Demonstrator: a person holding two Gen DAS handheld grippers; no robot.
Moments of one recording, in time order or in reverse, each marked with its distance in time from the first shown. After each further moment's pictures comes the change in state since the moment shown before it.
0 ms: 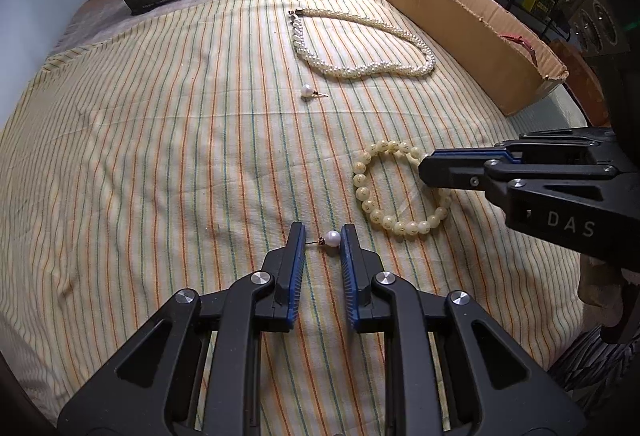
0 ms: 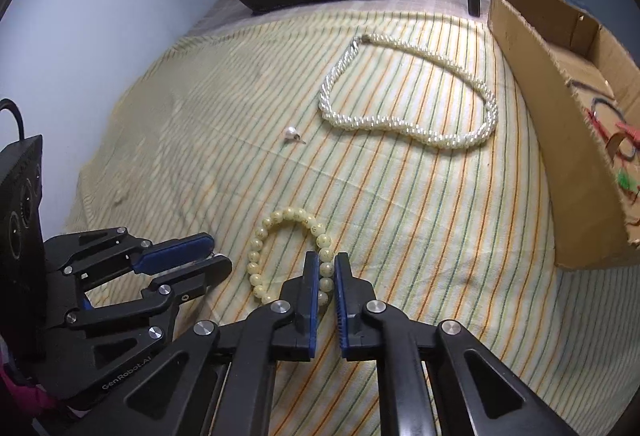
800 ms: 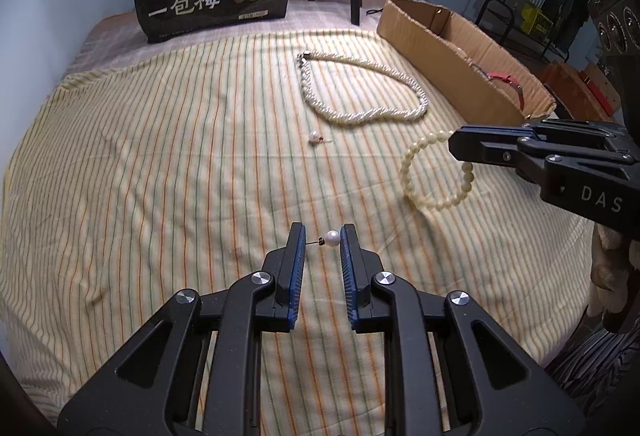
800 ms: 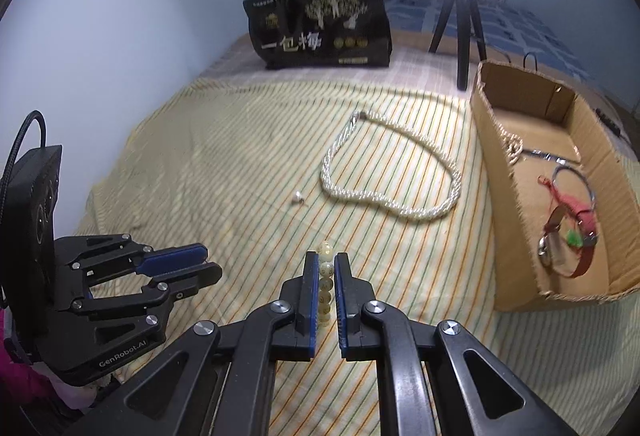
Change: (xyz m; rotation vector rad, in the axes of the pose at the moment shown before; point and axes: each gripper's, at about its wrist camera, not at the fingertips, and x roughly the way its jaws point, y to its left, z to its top) left arm -0.035 0.000 0.009 -0.021 -0.092 0.002; right arm -0.055 0.004 0.014 -0.073 -0.163 -0.041
